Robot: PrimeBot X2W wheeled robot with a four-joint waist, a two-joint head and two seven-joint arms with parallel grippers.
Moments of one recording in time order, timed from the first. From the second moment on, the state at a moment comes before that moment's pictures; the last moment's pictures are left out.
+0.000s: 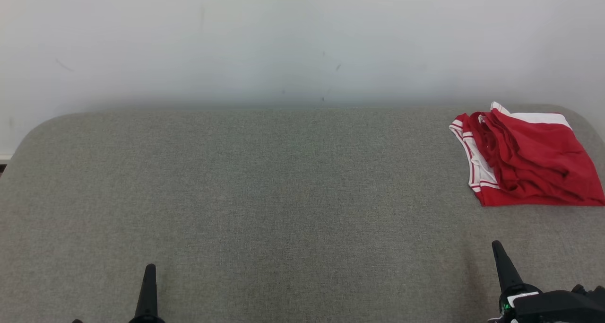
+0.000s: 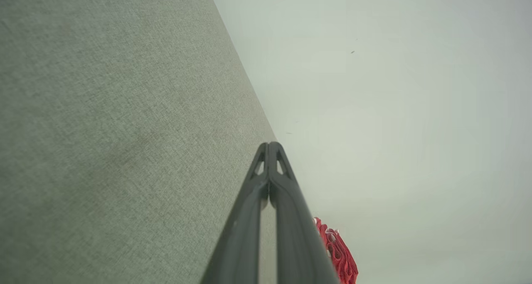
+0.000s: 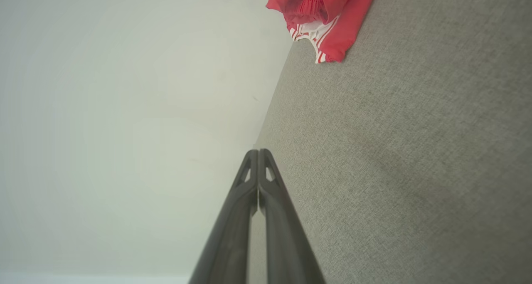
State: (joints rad) left arm 0.00 0.05 0.01 0.19 -1.25 -0.13 -0.06; right arm -0.03 -0.05 -0.17 0.22 1.25 0.13 0.11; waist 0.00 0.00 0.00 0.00
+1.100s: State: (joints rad) left arm -0.01 0.05 0.01 0.16 -1.54 -0.13 -0.02; right arm -0.06 -0.05 -0.20 0.21 1.52 0.13 0.20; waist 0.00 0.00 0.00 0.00
